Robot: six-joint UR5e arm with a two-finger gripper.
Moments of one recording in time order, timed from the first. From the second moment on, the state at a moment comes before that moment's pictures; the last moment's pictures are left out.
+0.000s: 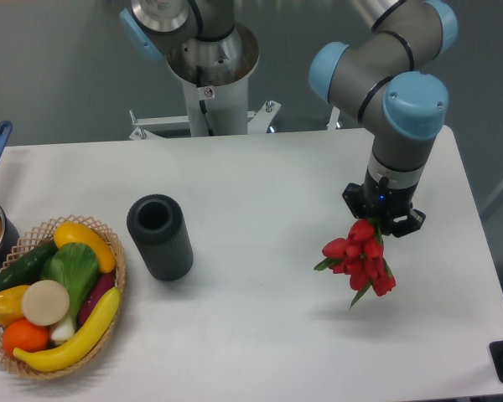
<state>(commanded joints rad) 2.69 -1.94 -1.55 -1.10 1.52 1.24</state>
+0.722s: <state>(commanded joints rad) 2.69 -1.97 -1.64 -1.09 1.57 1.26</state>
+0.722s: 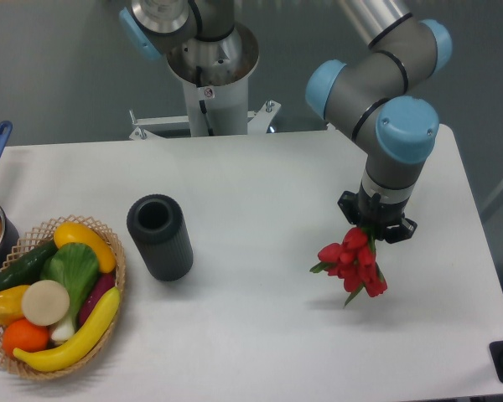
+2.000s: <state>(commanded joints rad) 2.69 -2.02 -1.70 -0.84 1.60 1.26</state>
